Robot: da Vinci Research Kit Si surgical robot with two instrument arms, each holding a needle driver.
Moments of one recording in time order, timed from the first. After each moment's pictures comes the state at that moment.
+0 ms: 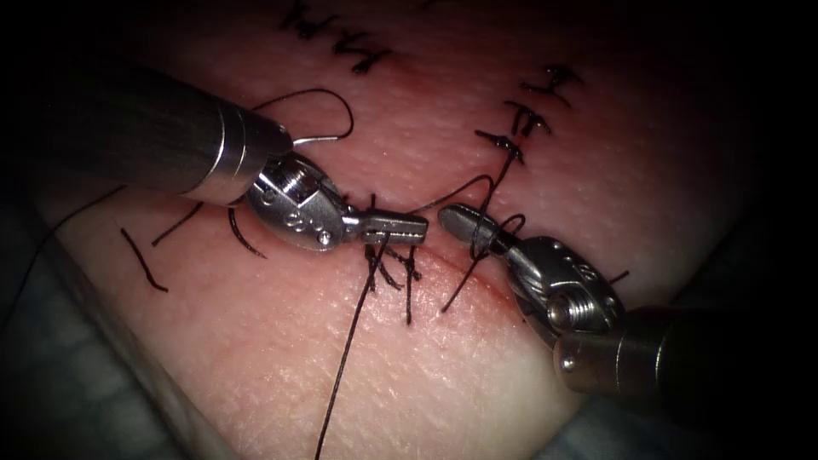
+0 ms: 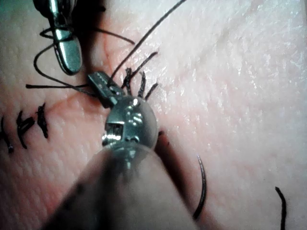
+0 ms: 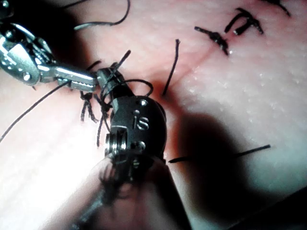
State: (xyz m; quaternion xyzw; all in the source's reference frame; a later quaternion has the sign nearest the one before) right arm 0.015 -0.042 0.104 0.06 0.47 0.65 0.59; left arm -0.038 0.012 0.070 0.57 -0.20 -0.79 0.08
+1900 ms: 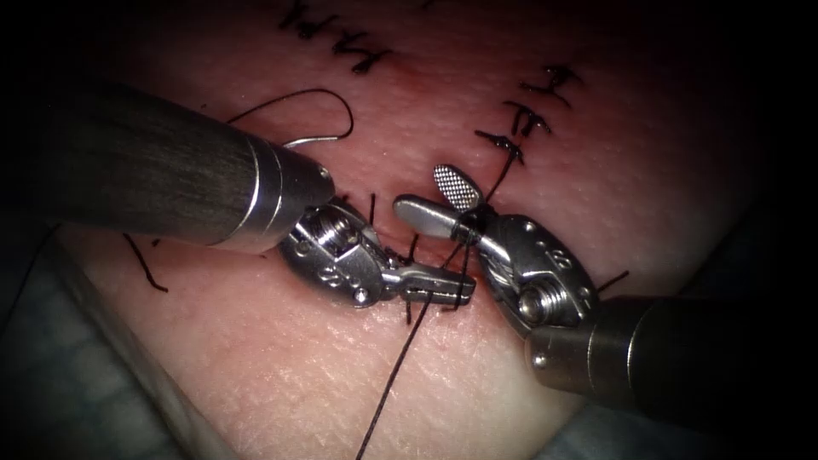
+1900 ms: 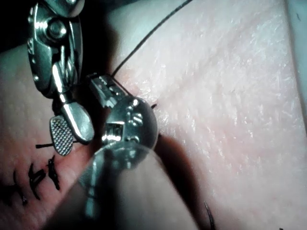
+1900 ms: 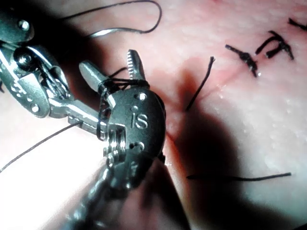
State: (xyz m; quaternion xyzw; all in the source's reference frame) right arm 0.017 -0.039 0.103 0.03 0.52 0.60 0.61; left arm -0.041 0.007 0.064 0.60 -0.18 -0.77 0.13
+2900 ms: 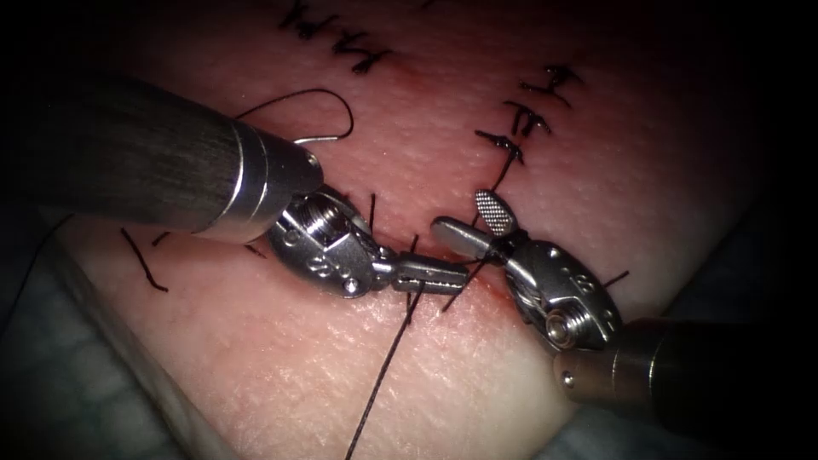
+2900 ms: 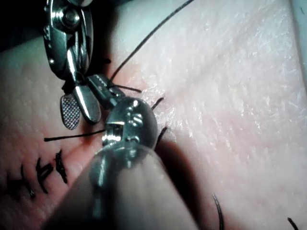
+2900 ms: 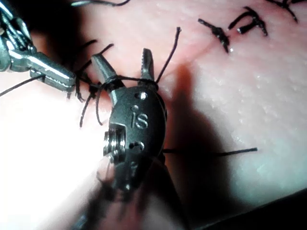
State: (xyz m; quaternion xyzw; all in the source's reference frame) right arm 0.012 -0.042 0.107 -0.05 0.45 0.66 0.60; left arm -0.041 0.010 0.065 0.58 -0.19 -0.78 0.13
